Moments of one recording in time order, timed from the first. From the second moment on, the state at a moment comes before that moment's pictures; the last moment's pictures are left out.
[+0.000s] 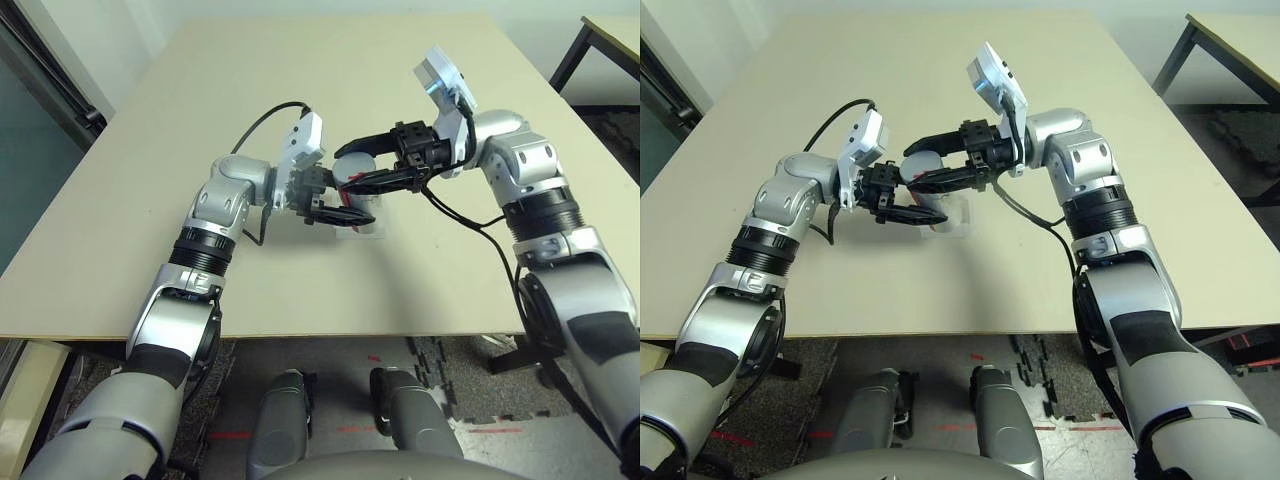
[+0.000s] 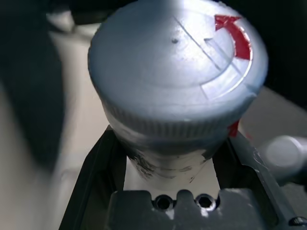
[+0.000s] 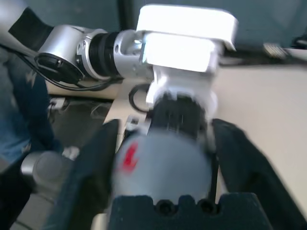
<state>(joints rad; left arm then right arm) -0.89 0.30 -0.20 0.45 -0.22 0.30 -1.47 -1.07 -0.37 0.18 0.48 0.33 0.32 1.56</state>
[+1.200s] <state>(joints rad) -0.93 0.38 -0.17 0.60 -0.21 0.23 -1.35 -0.95 -0.51 0.11 0.17 0.41 0.55 1.30</state>
